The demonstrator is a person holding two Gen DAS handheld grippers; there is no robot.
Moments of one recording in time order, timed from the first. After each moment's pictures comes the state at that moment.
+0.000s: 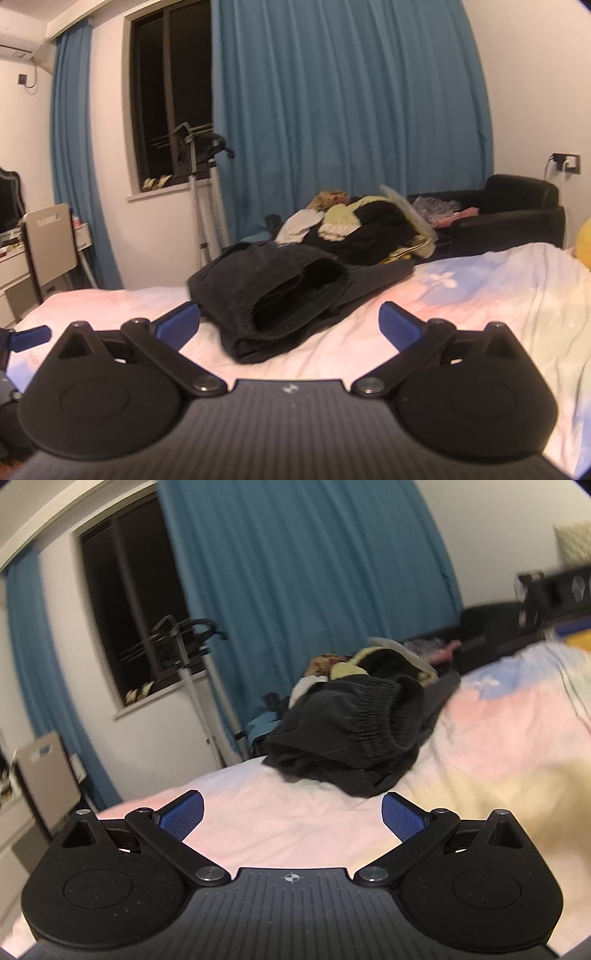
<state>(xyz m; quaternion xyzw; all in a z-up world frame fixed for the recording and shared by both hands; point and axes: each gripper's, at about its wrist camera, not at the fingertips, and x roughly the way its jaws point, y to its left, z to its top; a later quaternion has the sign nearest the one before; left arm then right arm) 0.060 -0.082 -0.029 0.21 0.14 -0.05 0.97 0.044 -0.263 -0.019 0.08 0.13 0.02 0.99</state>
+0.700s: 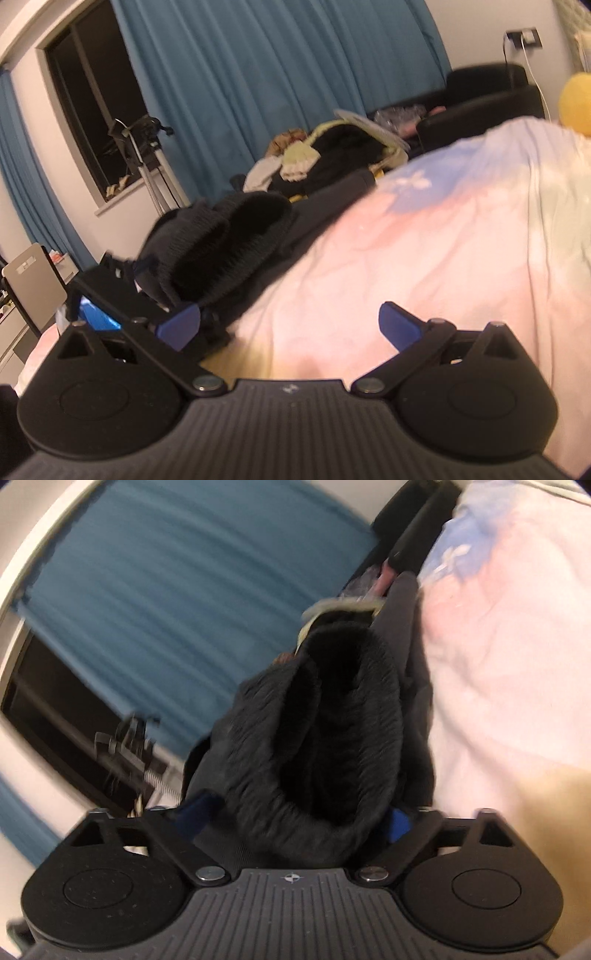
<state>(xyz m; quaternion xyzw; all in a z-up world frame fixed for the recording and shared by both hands) 0.251 -0.216 -0.134 0.49 0.07 -0.06 0.87 0.100 -0.334 -0.091 0.23 0.22 0.00 0.95</state>
